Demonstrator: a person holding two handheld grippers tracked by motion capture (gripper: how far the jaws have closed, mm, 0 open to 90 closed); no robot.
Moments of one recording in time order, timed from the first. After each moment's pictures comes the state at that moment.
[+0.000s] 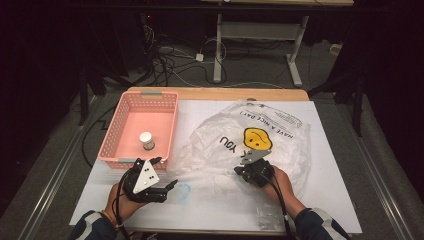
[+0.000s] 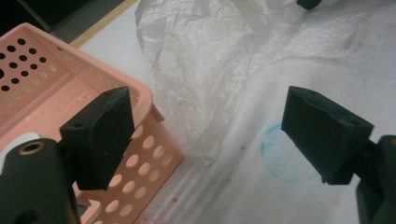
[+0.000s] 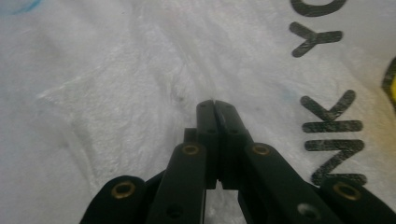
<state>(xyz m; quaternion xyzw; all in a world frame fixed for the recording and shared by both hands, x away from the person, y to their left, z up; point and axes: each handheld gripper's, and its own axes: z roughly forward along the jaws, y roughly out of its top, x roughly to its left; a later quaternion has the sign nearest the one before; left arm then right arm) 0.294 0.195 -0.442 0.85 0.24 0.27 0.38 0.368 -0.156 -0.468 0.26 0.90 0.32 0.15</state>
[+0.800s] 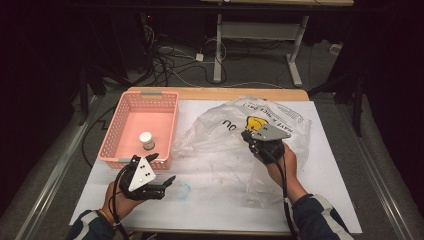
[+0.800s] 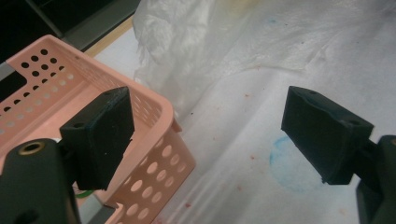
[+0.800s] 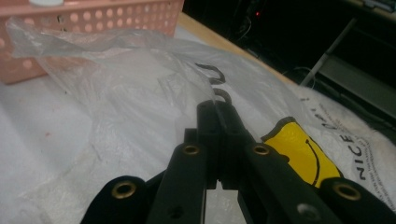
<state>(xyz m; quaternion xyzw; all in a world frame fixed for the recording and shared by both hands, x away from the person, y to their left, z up) 0.295 0.200 -0.429 0.84 0.24 0.29 0.39 0.387 -0.165 -0.400 0.28 0.80 0.42 0.31</state>
